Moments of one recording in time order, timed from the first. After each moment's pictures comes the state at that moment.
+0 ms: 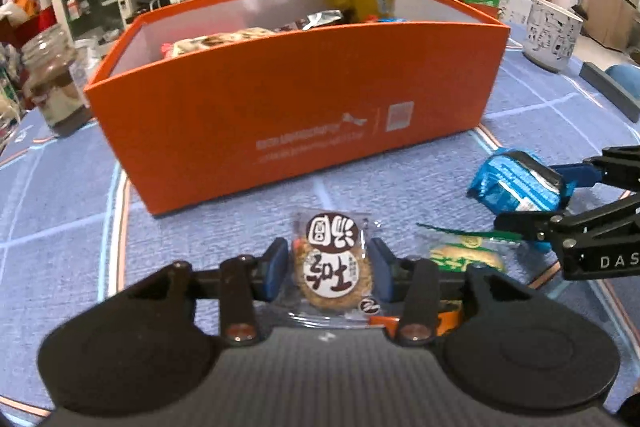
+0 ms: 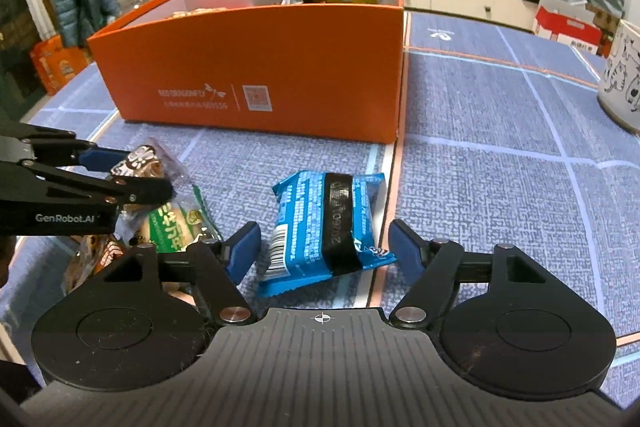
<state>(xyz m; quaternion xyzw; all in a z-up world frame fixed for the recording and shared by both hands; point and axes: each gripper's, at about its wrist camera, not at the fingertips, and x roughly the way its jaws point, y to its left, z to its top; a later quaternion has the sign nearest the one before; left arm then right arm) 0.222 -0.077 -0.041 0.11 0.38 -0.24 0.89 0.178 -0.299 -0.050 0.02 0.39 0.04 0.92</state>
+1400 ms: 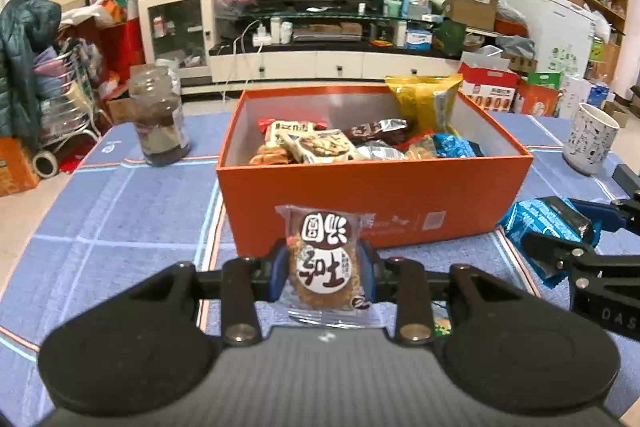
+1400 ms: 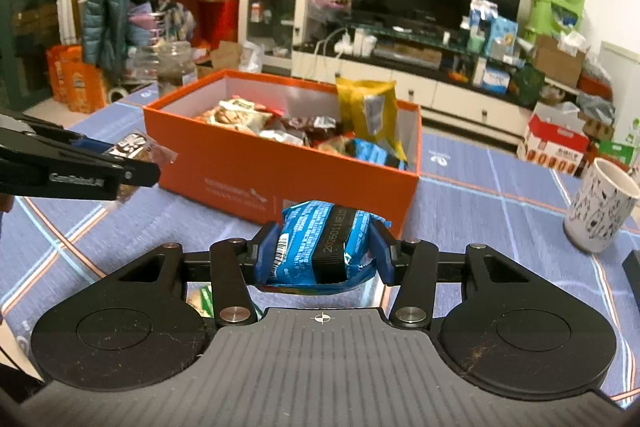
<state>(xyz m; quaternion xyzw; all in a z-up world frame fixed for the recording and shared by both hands) 0.192 -0.056 0.032 0.04 0.32 -0.14 0.94 0.147 -0.267 0.025 -0.06 0.27 0.05 0.96</state>
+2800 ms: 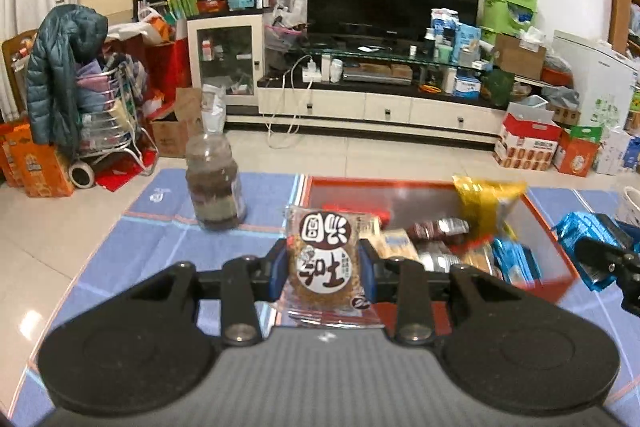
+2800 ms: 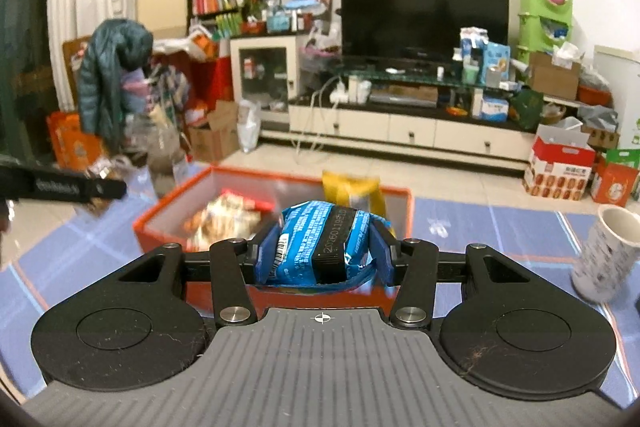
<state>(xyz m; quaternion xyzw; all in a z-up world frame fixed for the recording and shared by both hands) 0.251 -0.033 0.098 0.01 0.28 -0.07 0.96 0.203 -0.291 0.083 0.00 0.21 0.05 0.98</state>
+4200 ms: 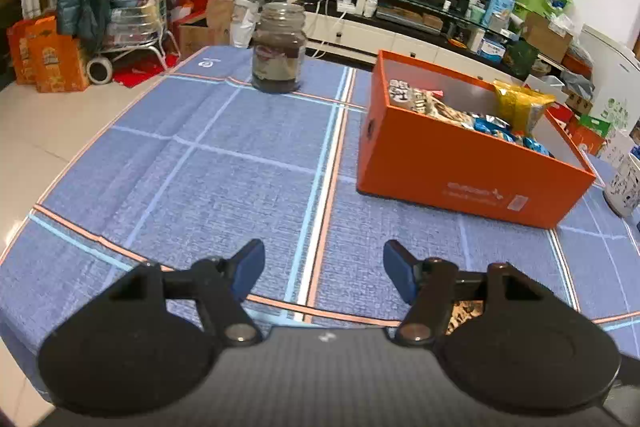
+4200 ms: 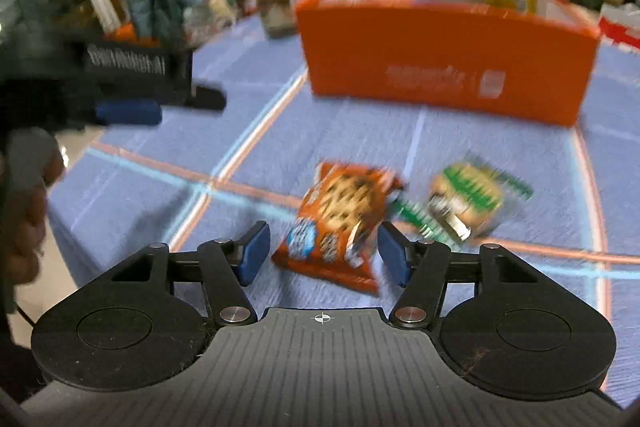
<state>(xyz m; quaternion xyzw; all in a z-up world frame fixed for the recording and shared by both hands) 0.164 0.054 0.023 -0.07 0.37 -0.05 0.93 0.116 -0.160 -0.021 0.04 0.37 0.12 0.92</state>
